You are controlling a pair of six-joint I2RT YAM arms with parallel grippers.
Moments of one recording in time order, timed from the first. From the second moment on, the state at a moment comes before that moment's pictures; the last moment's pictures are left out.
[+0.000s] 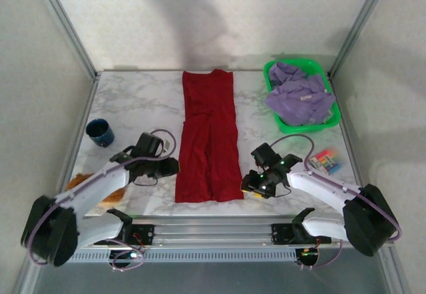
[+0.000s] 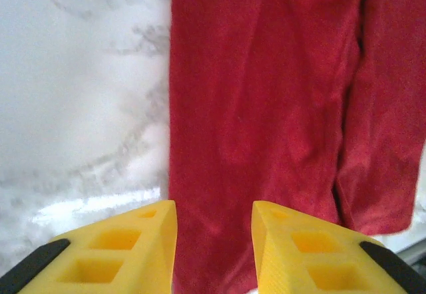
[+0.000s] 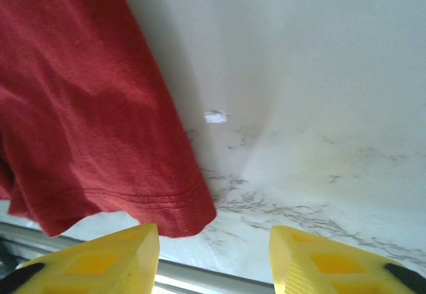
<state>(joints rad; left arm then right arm) -0.44 1.09 0.59 -0.53 0.27 -0.66 0.68 1.20 0.61 -0.71 -0.33 0.89</state>
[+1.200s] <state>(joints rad) -0.67 1.03 0.37 -0.45 0.30 -0.99 0.76 1.39 0.63 -0.58 -0.39 0.82</state>
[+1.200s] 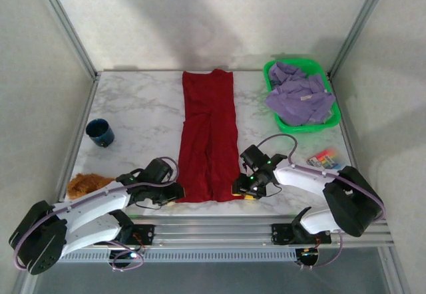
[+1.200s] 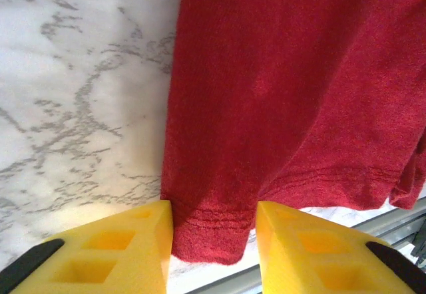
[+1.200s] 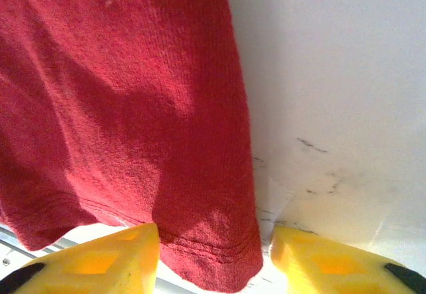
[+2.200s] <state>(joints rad) -0.73 0.91 0.38 -0.48 0.28 -1.06 0.80 1.29 0.62 -0.67 -0.39 0.85</state>
